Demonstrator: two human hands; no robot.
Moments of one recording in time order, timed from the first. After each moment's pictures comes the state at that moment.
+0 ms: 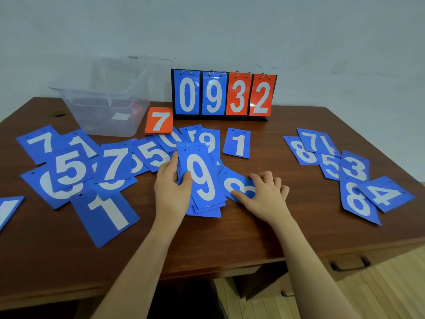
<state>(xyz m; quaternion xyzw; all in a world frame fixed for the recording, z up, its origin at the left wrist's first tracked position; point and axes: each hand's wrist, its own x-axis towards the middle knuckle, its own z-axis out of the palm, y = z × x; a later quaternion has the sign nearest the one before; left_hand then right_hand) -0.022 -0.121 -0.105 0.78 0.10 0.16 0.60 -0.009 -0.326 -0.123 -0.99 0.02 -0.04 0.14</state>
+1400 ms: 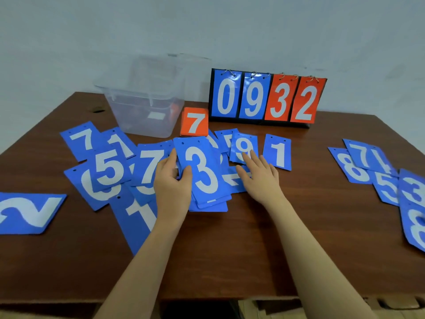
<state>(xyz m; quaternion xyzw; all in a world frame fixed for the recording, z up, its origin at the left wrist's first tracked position) 0.003 -0.050 -0.109 0.76 0.14 0.27 0.57 0.073 -0.234 -0.123 -0.98 -0.07 0.00 0.20</state>
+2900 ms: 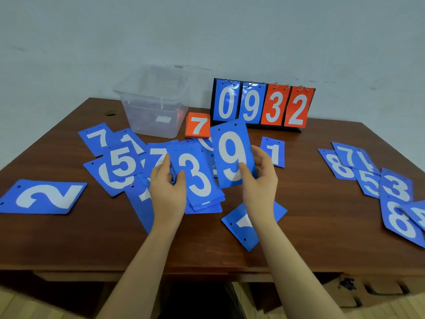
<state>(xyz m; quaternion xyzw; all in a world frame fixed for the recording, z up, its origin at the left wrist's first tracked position) -0.046 -0.040 -0.105 0.75 0.14 0.28 0.58 -0.023 -0.193 -0.083 -0.74 0.00 -0.20 0.65</state>
